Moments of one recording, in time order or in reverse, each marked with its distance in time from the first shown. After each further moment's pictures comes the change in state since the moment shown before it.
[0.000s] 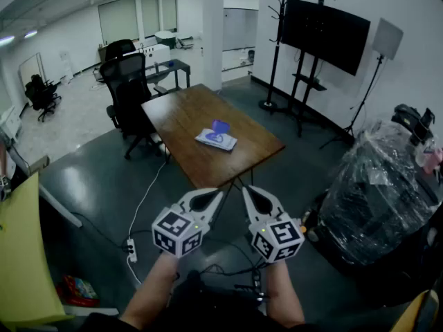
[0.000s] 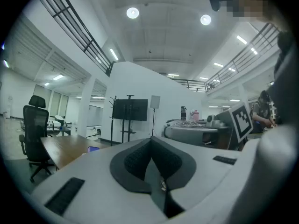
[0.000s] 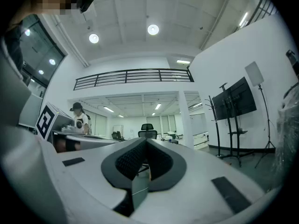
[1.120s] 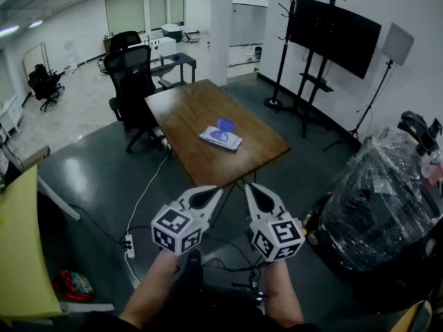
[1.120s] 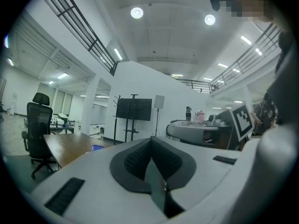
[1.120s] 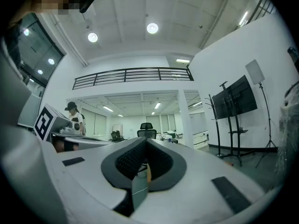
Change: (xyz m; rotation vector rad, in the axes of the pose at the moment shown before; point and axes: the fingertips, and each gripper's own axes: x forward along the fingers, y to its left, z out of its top) left arm 0.012 0.037 -0.008 -0.029 -0.003 0.035; right arm 0.034 -0.015 -0.006 0.003 0.009 -0.012
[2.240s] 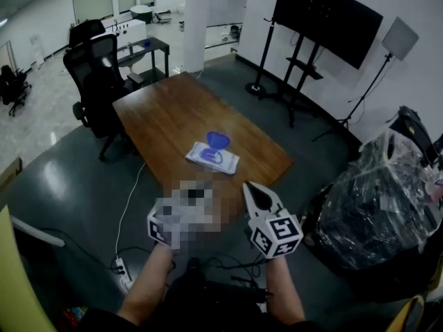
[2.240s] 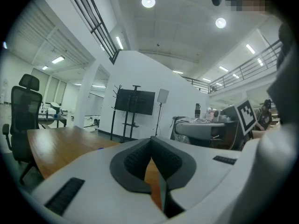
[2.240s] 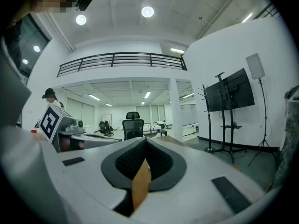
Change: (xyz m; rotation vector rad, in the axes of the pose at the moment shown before) left arm 0.145 0.220 -0.022 -0.066 0.075 -0.097; right arm 0.213 -0.108 -0.038 -0.002 0.138 -0.144
